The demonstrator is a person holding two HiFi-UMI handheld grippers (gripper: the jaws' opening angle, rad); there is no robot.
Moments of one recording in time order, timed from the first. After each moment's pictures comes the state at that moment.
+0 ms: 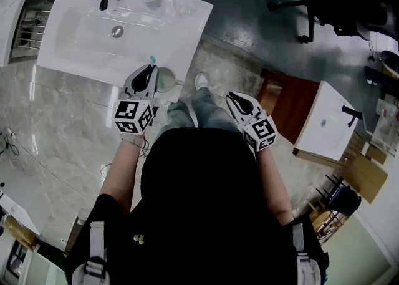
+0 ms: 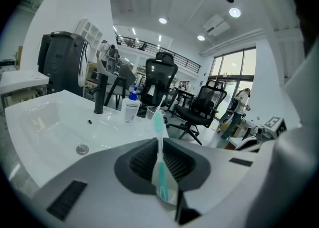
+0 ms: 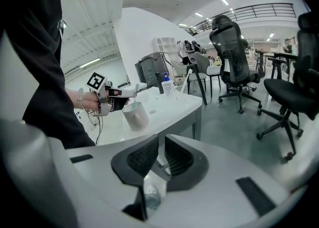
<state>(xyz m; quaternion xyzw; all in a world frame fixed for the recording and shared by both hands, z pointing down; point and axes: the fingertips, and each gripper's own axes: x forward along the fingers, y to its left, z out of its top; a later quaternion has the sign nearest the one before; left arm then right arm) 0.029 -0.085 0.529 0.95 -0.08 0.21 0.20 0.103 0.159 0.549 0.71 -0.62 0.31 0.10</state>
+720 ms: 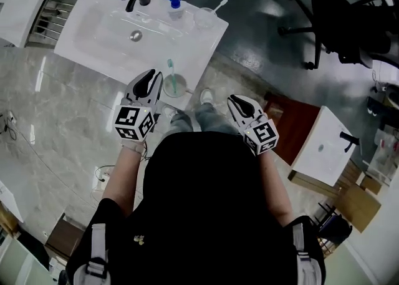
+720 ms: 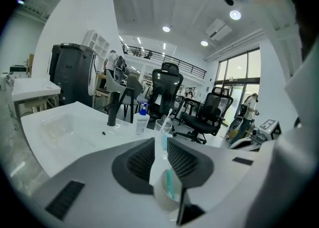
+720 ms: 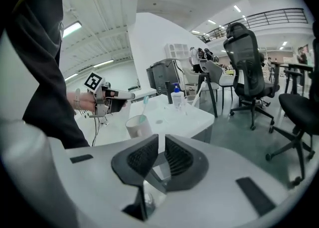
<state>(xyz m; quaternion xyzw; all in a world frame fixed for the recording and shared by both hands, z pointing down) 0.004 -0.104 0.487 0.96 -0.13 0.18 0.19 0.114 0.113 0.520 0.68 -0.68 0.25 0.10</state>
